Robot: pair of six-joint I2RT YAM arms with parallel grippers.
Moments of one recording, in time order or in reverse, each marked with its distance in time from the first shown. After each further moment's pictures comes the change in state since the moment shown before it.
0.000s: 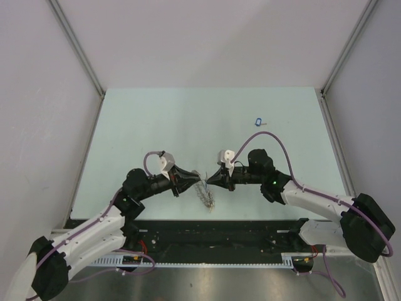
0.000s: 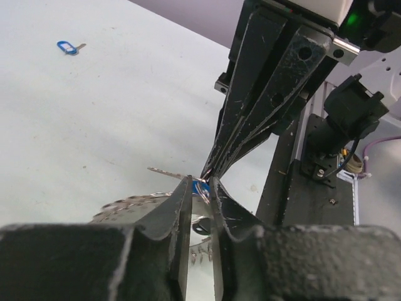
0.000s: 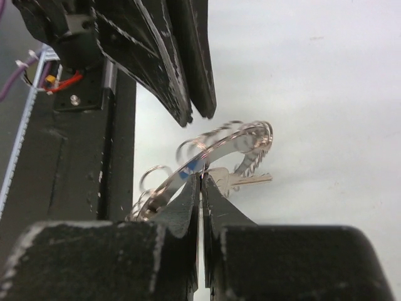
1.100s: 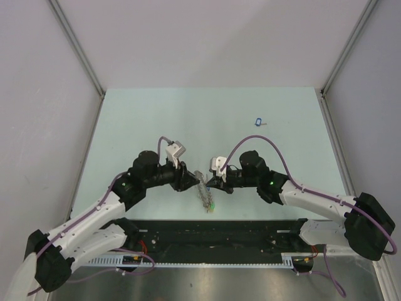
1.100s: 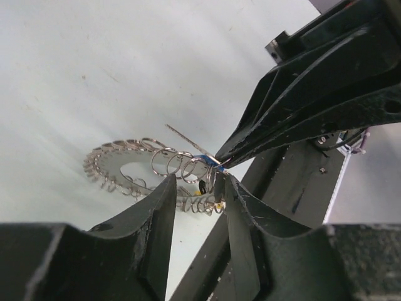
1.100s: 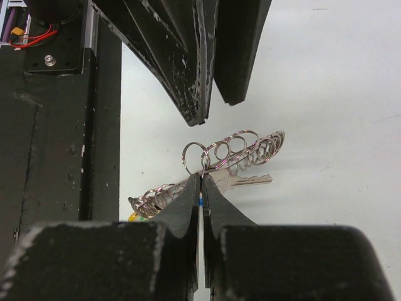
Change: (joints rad) left arm -0.002 0.090 0.298 -0.607 -0.067 -0.010; right arm 0.090 -0.005 0.071 -0.235 0.154 -0.172
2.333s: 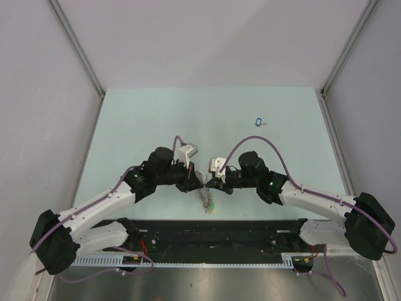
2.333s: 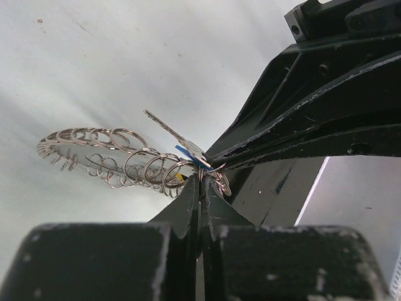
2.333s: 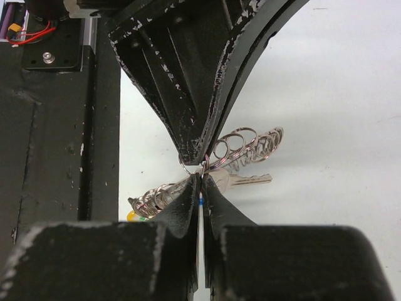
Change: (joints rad) left arm -0.080 0.185 0.093 -0.112 -0.011 -0.076; right arm 0.014 0.000 0.002 -0.007 0.013 -0.009
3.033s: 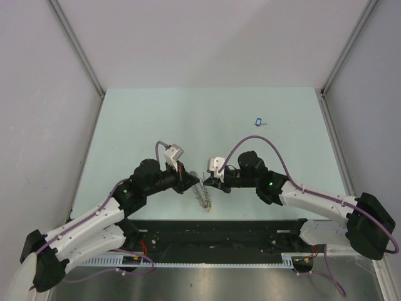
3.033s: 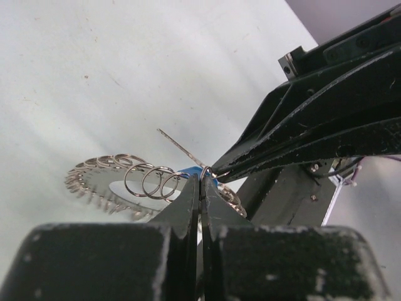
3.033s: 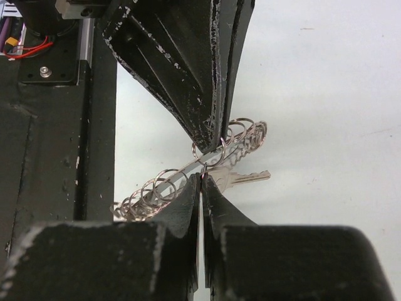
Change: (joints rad) left arm -0.014 -0.226 -0.148 0.166 -0.168 -0.076; right arm 0.027 -0.009 0.022 0.014 0.035 -0.002
